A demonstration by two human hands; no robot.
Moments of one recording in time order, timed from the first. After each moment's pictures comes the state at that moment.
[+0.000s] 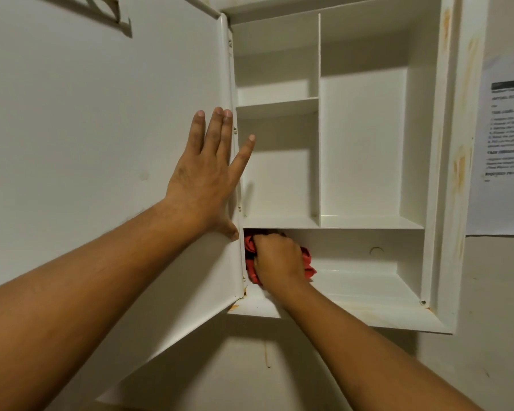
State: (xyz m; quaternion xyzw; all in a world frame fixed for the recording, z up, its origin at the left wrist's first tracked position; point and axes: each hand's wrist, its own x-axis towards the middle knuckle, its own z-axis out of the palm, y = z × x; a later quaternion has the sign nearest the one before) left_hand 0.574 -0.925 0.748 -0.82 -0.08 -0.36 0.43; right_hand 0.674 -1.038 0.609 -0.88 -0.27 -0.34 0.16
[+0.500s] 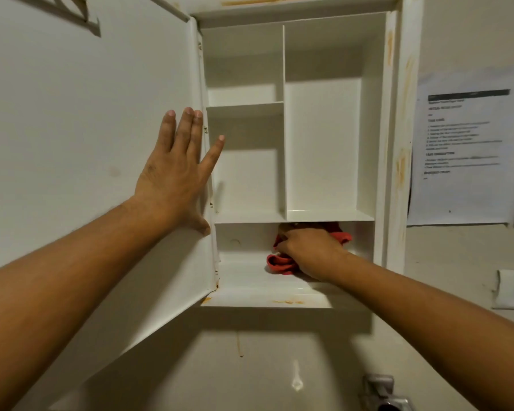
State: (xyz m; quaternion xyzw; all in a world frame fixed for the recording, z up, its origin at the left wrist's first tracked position) left_hand 0.567 -0.926 0.751 -0.83 -0.07 -0.37 0.42; right_hand 0.680 -1.166 0.636 -0.88 -0.37 -0.26 -0.11
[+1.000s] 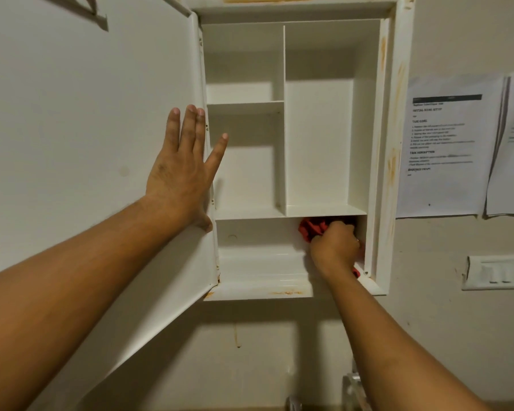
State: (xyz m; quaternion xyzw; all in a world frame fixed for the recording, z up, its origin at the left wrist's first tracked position) left_hand 0.568 -0.928 0.752 -0.84 -0.07 -0.36 0.41; right_hand 0.679 -1.169 0.610 -0.89 0.10 -0.34 0.28
